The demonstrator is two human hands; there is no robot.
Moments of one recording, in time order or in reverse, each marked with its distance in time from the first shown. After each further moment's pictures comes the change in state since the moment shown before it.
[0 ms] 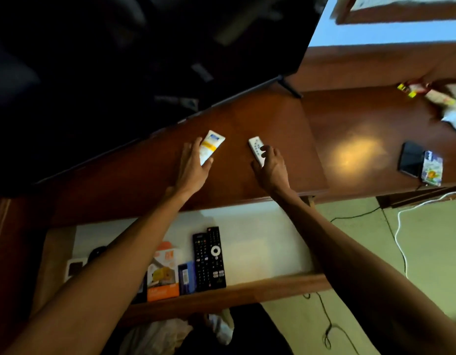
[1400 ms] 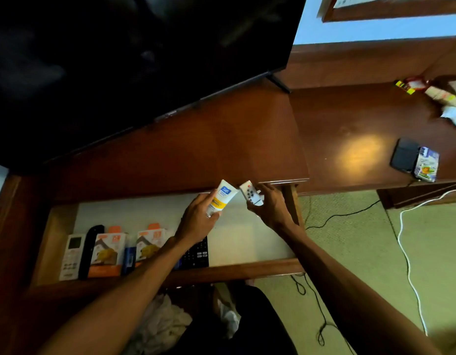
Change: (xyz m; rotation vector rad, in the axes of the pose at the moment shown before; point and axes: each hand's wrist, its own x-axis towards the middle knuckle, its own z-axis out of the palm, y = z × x) left_hand -0.158 0.023 0.075 -0.058 -0.127 0.071; right_hand -0.111 0.082 -0.034 0.087 -0.182 -0.117
